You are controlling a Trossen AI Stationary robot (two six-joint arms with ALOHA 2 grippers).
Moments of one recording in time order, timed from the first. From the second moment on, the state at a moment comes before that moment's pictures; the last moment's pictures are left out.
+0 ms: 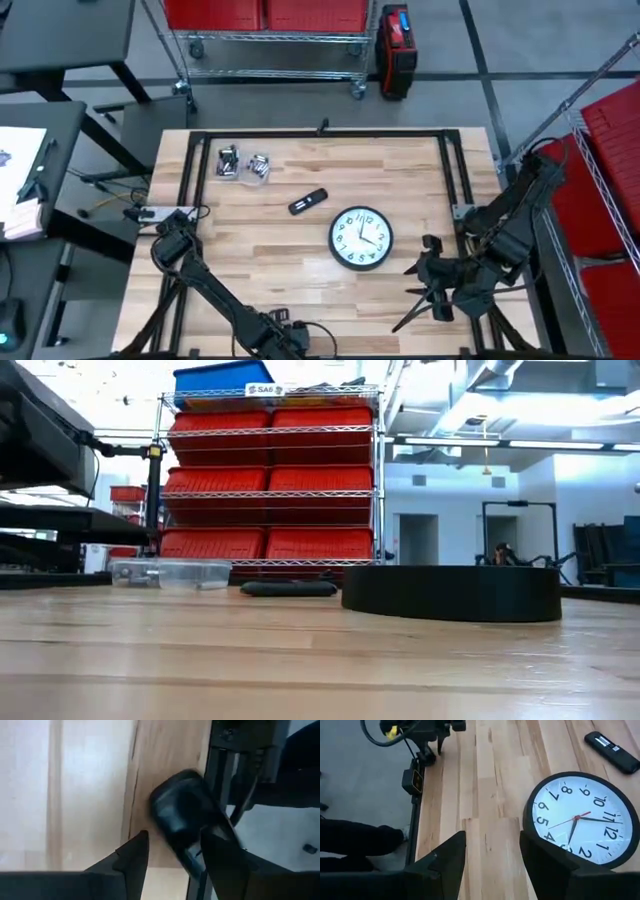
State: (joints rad) left arm -0.76 2.21 1.64 -0.56 -0.08 -0.90; right arm 0.88 1.30 1.29 -0.94 0.50 0.79
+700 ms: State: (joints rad) left arm -0.67 2.20 1.74 -0.82 -0.09 -0.87; right arm 0.88 1.30 1.29 -0.95 0.51 0.79
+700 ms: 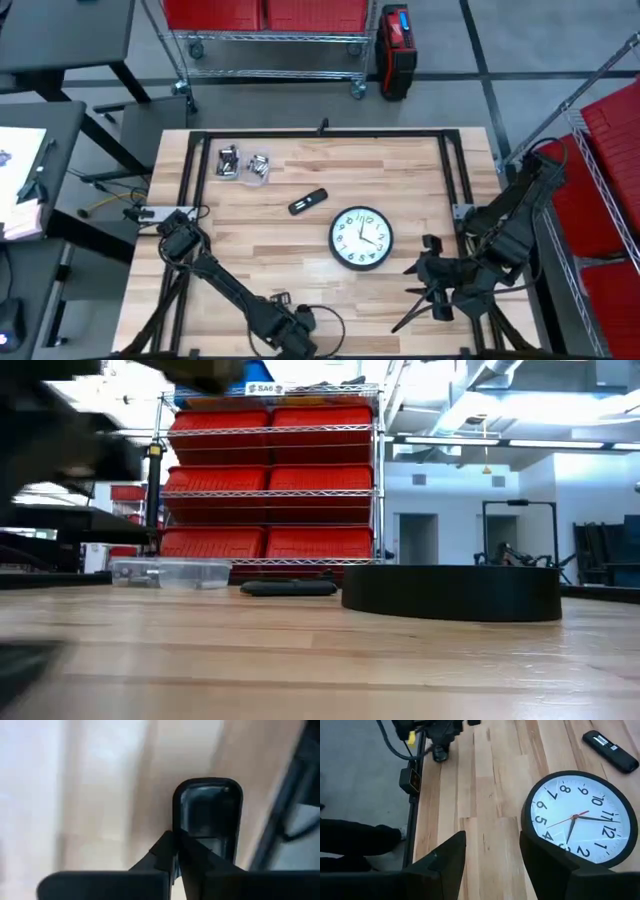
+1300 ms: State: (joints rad) left arm -0.51 2.03 2.00 -1.10 -0.34 -0.62; right arm 0.87 1.30 1.29 -0.99 0.56 0.78
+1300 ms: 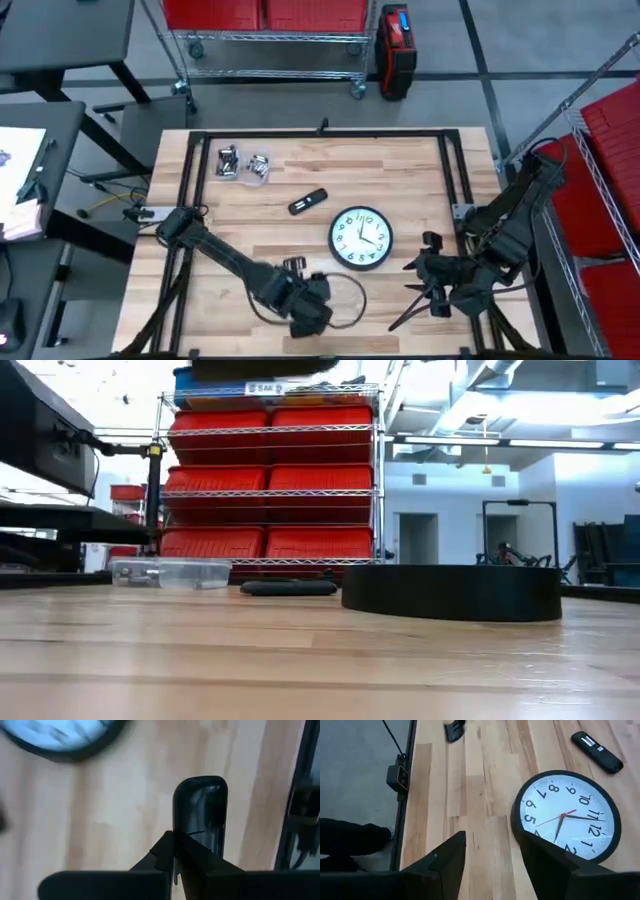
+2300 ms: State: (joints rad) left arm 0.03 1.57 2.00 -0.30 -0.08 0.29; right arm 0.32 1.20 1.29 0.17 0.69 -0.27
